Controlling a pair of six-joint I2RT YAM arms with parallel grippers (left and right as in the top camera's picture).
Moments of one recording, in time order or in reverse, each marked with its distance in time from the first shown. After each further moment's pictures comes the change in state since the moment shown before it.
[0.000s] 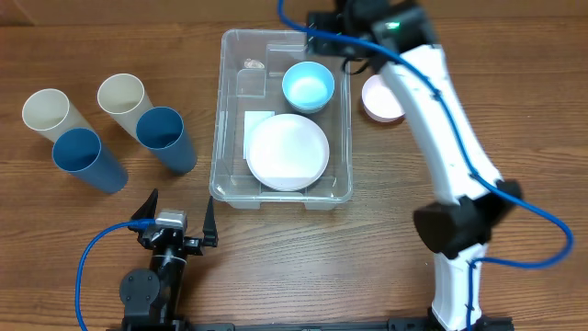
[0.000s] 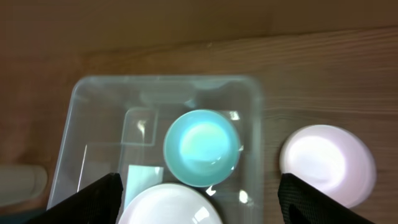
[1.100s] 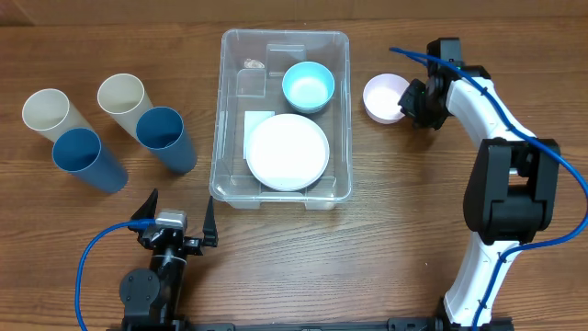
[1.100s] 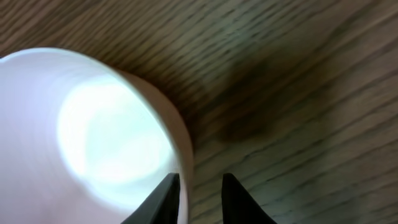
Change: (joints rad) left arm 0.000 0.000 0.000 0.000 0.000 0.000; right arm -0.400 0.013 -0.852 0.471 -0.175 0.168
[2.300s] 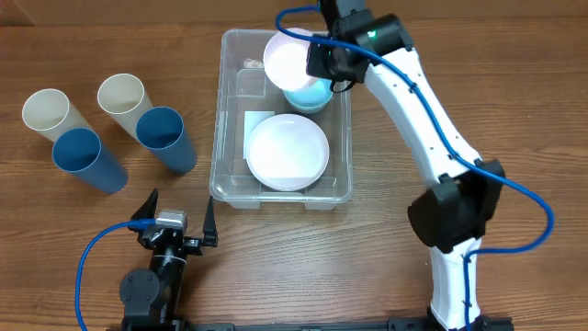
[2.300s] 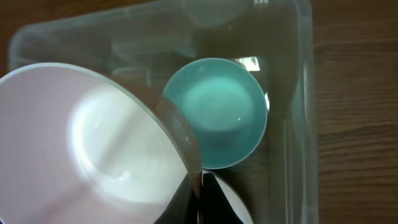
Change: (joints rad) left arm 0.000 0.000 0.000 0.000 0.000 0.000; right arm 0.418 0.057 0.638 -0.360 0.065 -0.053
